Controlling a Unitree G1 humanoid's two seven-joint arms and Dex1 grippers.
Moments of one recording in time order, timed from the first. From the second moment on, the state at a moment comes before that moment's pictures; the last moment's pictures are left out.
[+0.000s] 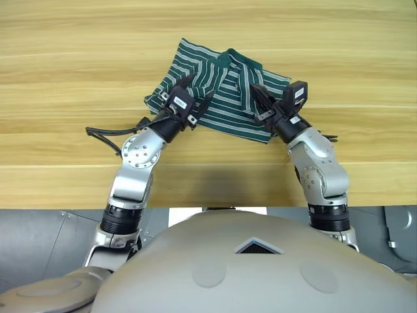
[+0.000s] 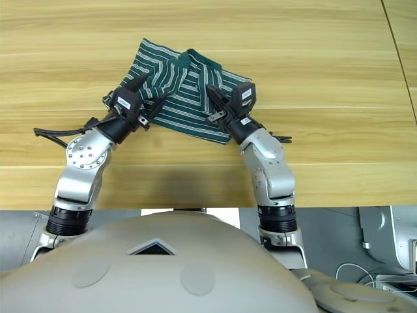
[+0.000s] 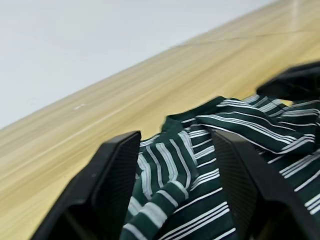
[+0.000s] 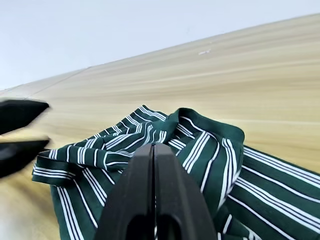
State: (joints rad) left arm 0.12 0.28 -0.27 -0.33 0.09 0.17 -0.41; right arm 0.15 -0.12 0.12 -0.28 0.35 0.35 0.41
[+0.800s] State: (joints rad) left arm -0.07 0.42 -0.36 -0.21 0.22 0.34 -0.58; right arm 0.13 -0.07 0.16 -0.25 0.29 0.27 0.35
